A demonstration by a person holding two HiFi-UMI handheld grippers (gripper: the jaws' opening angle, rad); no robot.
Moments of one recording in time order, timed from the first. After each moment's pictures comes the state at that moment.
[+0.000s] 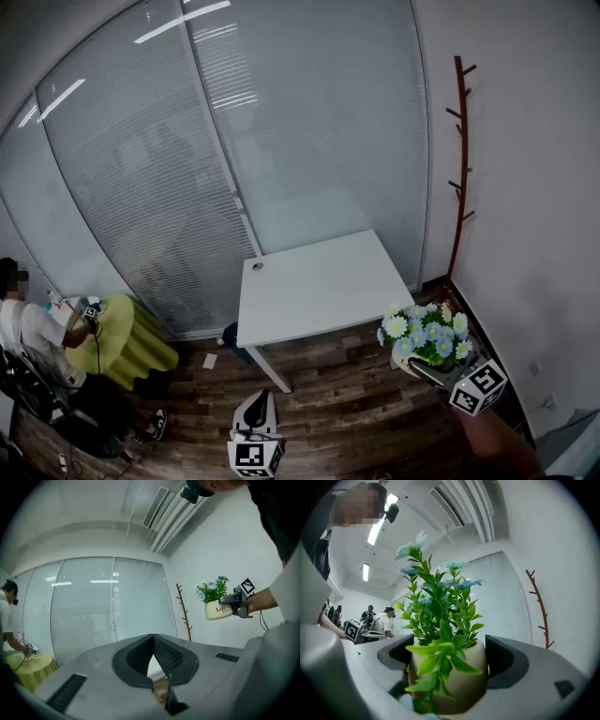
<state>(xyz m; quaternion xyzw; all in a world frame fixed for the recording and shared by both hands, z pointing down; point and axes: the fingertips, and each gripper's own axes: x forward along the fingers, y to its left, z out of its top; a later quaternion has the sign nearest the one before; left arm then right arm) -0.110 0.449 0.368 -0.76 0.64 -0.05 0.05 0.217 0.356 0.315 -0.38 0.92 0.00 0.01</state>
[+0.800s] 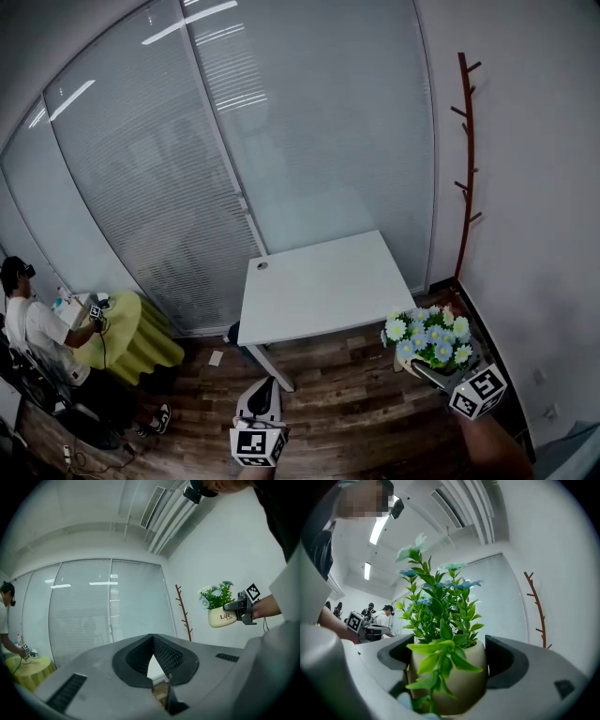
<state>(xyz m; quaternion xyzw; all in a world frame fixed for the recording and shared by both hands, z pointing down) -0.067 0.416 0.348 -0.76 0.64 -0.05 0.06 0.256 0.340 0.322 -0.39 0.92 0.01 0.01</state>
